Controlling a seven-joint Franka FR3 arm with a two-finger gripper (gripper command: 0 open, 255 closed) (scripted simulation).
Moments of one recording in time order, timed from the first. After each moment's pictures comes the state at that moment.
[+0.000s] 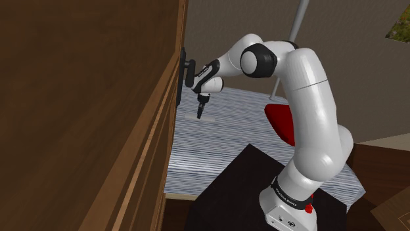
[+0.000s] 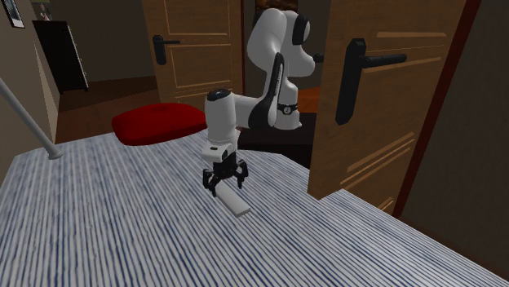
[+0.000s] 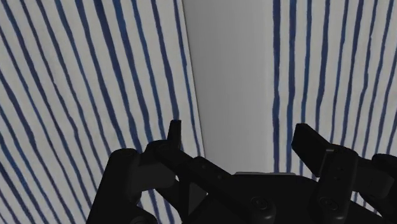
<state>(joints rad) -0.17 0.77 -0.21 -1.70 0.24 2.43 -1.04</state>
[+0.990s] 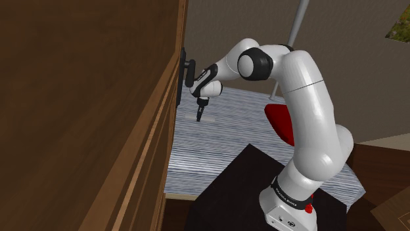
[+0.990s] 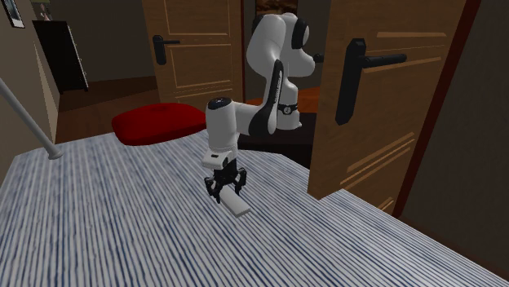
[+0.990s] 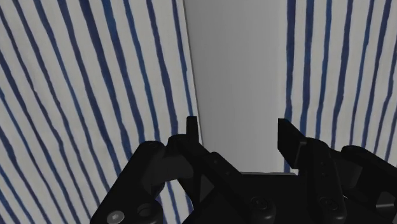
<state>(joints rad) -0.17 0.82 -0.20 -1.69 0.25 2.46 -1.05</state>
